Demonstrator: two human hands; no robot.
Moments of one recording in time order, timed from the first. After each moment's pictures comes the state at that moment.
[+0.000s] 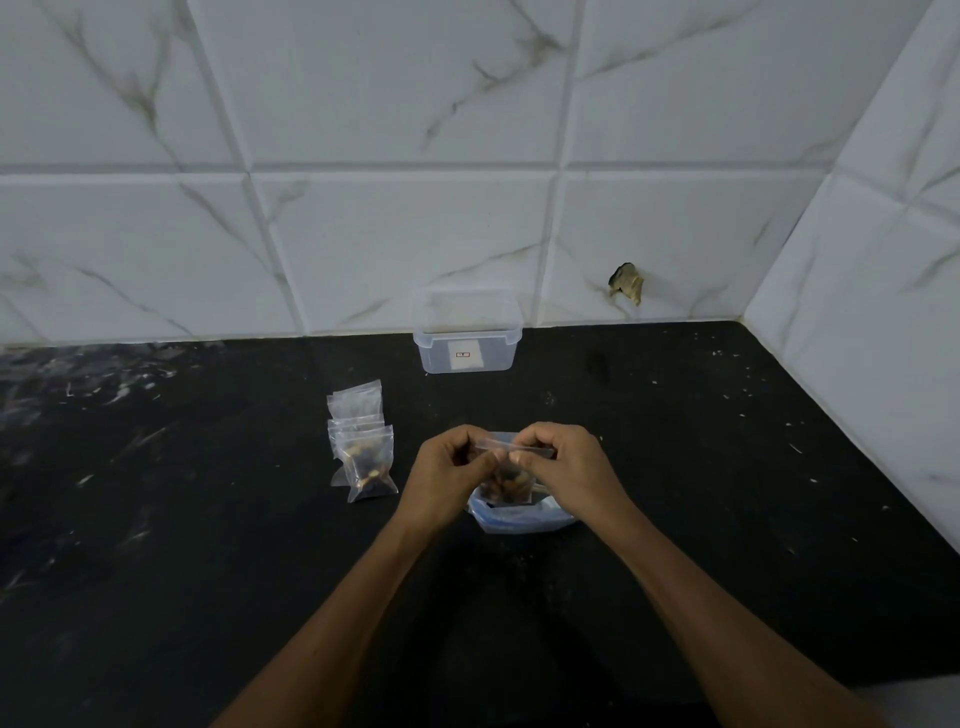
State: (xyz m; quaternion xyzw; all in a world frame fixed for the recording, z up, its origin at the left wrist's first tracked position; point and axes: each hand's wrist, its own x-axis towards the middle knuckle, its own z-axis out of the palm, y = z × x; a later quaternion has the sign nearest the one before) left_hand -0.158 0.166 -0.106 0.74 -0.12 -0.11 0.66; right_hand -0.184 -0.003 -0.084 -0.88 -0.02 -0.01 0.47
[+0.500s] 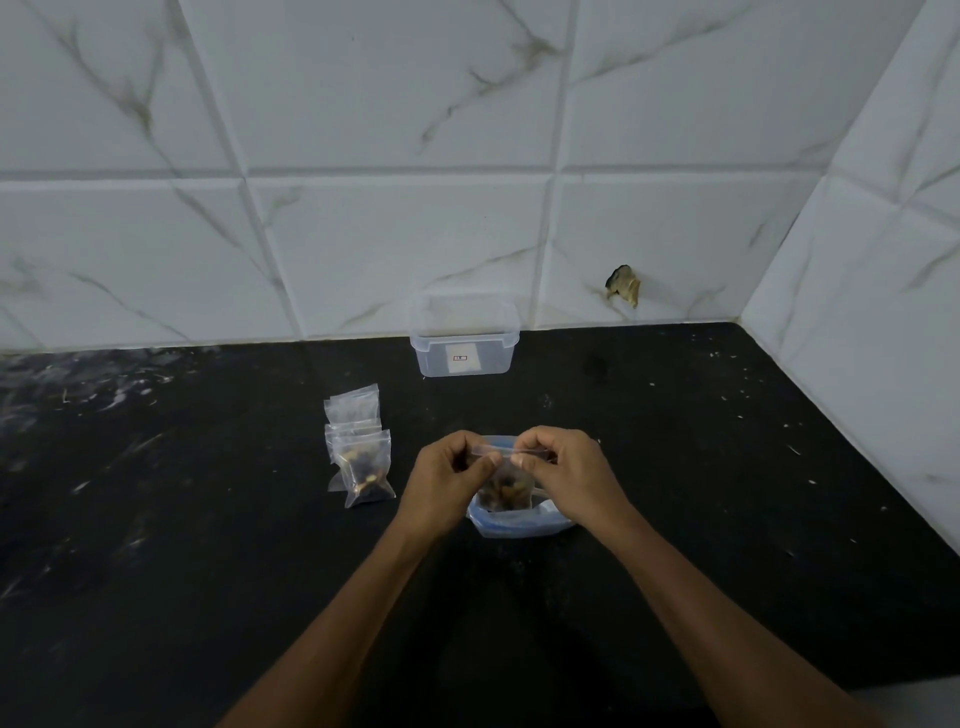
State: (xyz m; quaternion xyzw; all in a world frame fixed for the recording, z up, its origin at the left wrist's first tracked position) left_hand -0.158 0.164 -0.108 0.76 -0.12 -0.10 0.63; right_hand -0.184 -0.007 -0.087 -0.90 0.00 -0.01 0.44
